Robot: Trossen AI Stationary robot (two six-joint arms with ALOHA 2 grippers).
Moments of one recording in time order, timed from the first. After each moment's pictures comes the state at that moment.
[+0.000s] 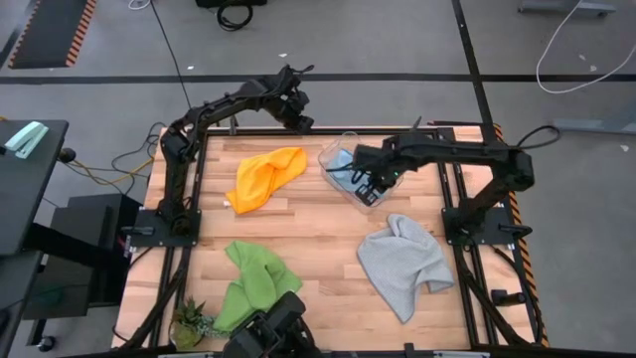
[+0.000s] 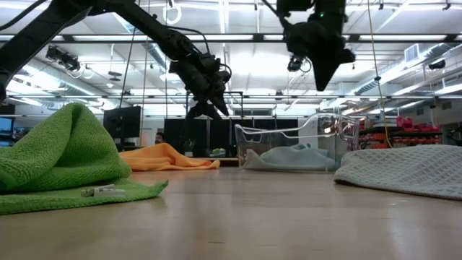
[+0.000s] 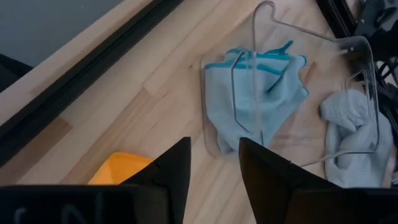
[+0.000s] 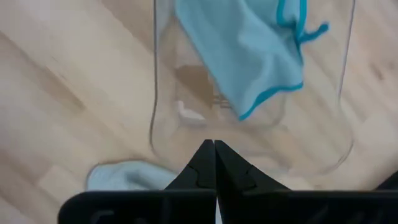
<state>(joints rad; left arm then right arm) 0.77 2.06 1.77 -0.76 0.50 -0.15 -0.18 1.56 1.42 -1.29 0.11 0.64</state>
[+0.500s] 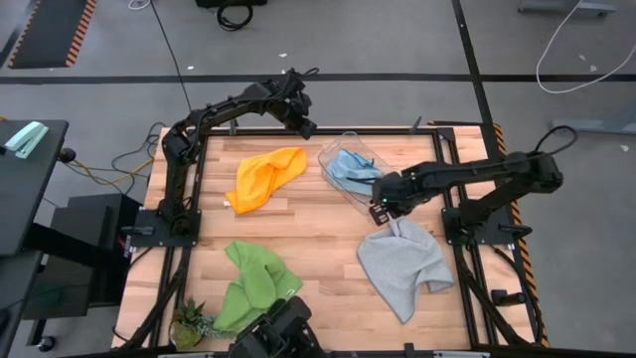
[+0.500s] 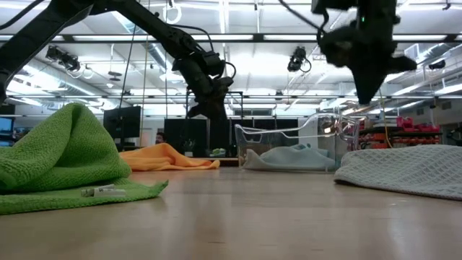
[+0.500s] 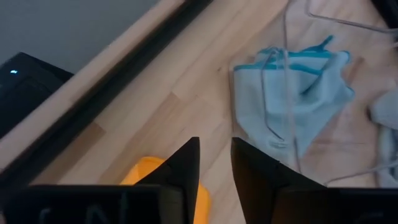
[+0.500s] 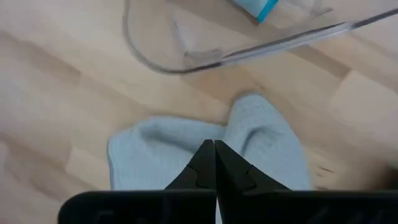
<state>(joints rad) 0.74 2.07 1.77 -0.75 0.33 -0.12 0.00 1.34 1.03 -1.10 0.06 1.13</state>
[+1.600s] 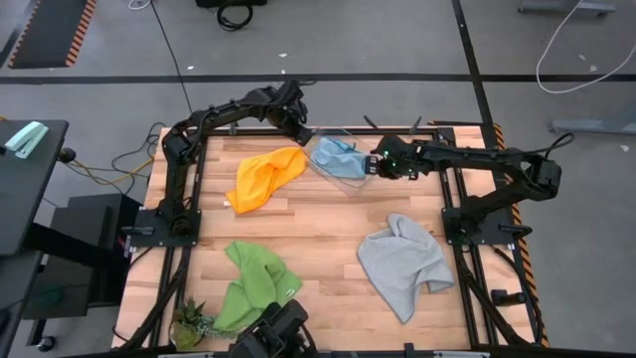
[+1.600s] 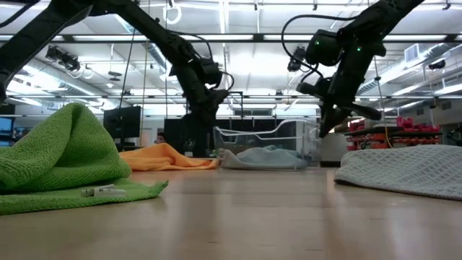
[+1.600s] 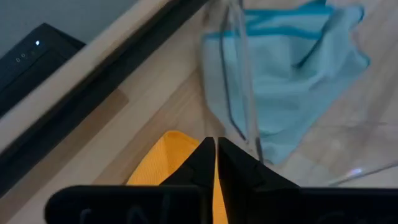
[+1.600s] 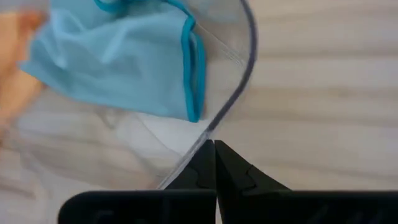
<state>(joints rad) 0.74 2.07 1.67 -0.74 0.26 -0.11 -0.49 1.33 0.80 -0.53 0.10 1.10</state>
